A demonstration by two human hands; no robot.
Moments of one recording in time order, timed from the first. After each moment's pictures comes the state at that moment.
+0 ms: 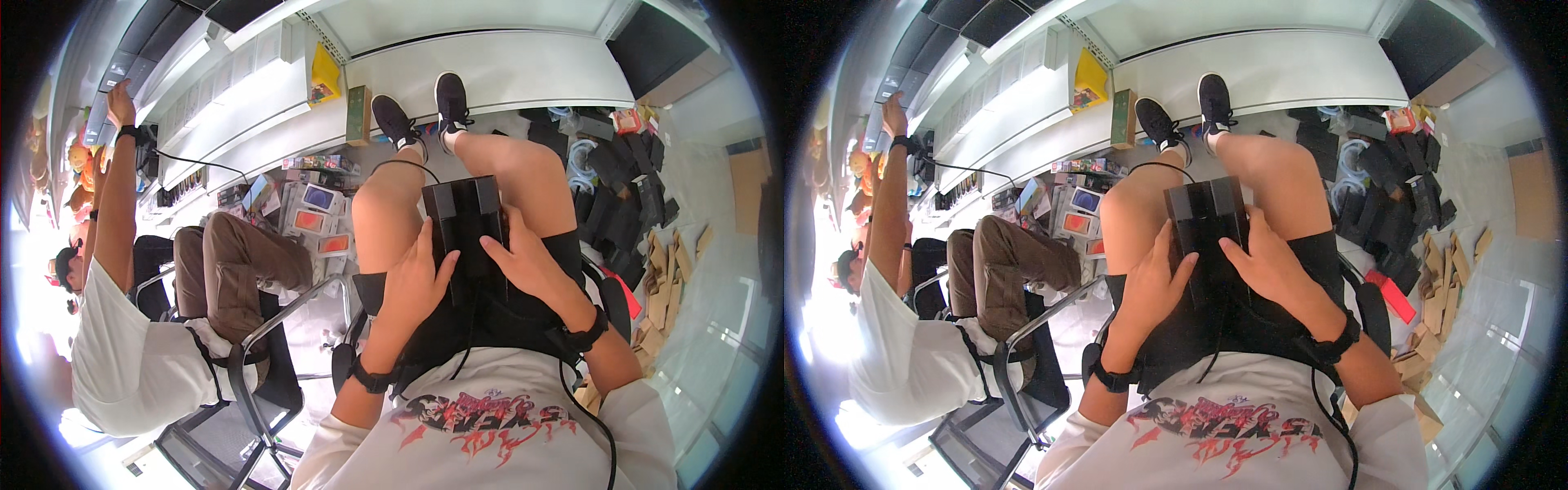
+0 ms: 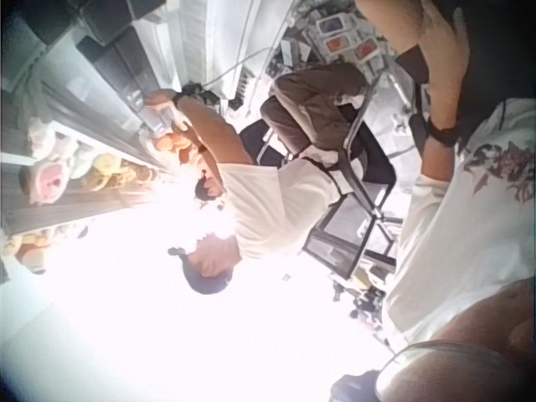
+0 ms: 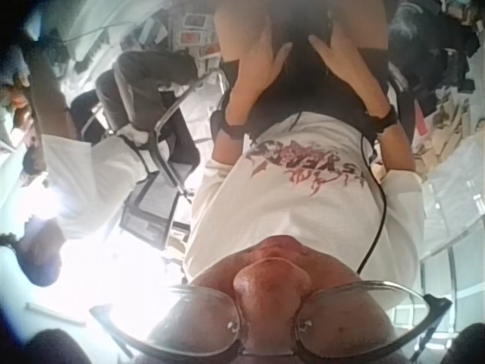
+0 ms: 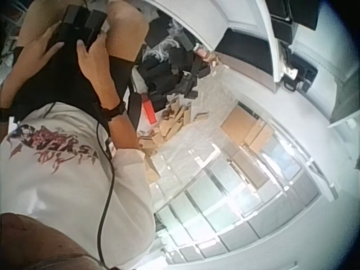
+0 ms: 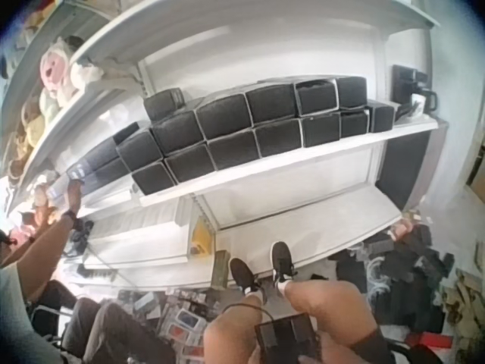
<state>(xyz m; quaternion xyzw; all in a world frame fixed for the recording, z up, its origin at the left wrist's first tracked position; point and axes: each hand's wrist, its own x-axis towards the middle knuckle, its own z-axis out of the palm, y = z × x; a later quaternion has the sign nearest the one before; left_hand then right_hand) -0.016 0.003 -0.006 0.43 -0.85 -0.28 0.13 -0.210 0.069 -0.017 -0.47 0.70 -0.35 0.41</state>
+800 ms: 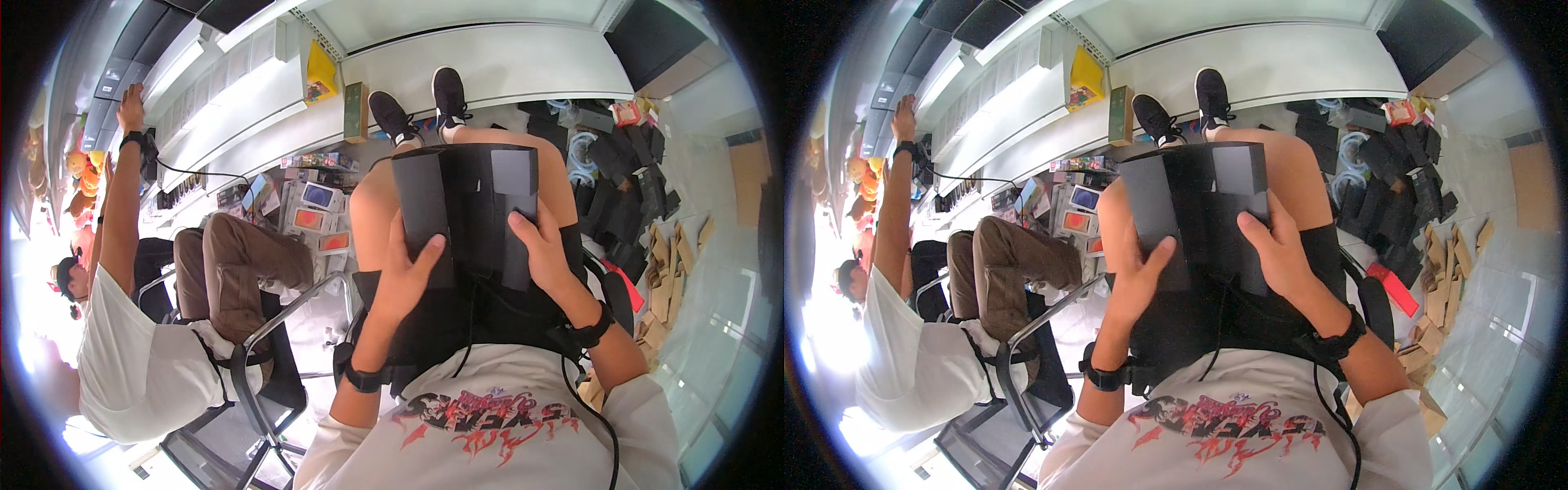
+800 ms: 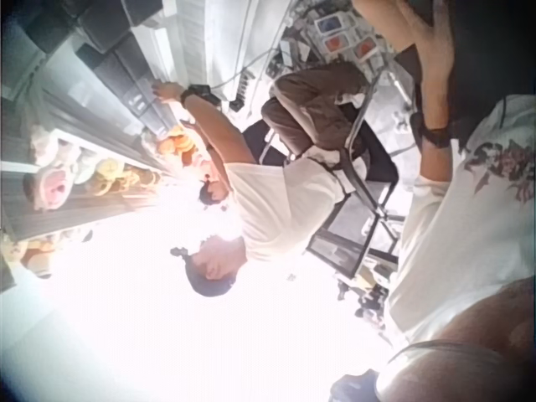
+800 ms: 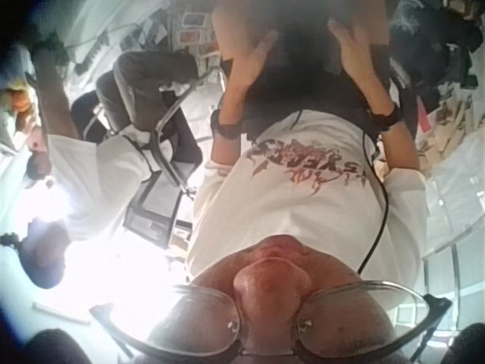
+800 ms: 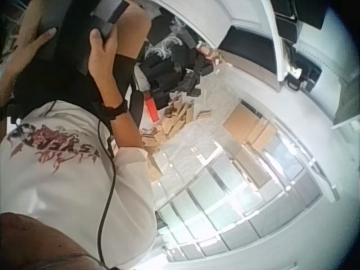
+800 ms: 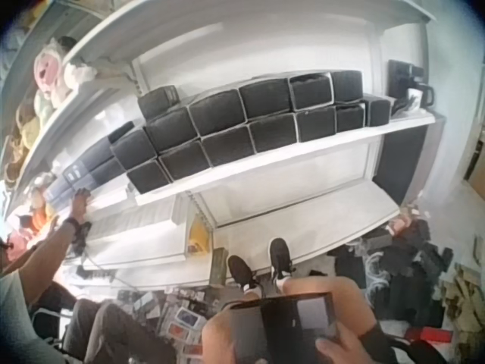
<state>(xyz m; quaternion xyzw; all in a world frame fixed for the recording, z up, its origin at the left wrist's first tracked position) -0.018 -0.012 0.012 0.42 -0.58 -0.64 0.28 -0.212 0.070 0.008 -0.30 0.58 -0.59 0.48</state>
